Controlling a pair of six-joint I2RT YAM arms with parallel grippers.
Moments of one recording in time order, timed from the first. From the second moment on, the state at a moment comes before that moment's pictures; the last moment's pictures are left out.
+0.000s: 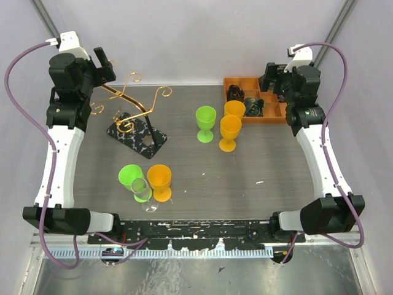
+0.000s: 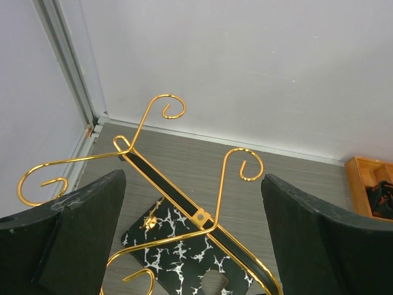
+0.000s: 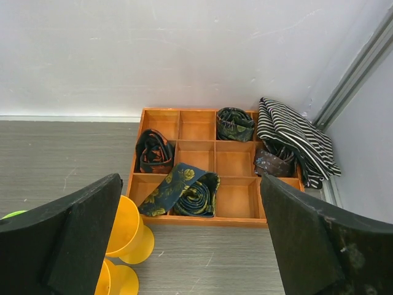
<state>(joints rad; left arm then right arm) -0.07 1.35 1.66 -0.41 -0.17 -0.16 0.05 1.33 1.40 -0.20 0.03 0.01</state>
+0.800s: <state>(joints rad) -0.06 1.61 1.91 -0.46 -0.12 -0.05 0.07 1.54 1.65 -0.23 -0.14 0.05</state>
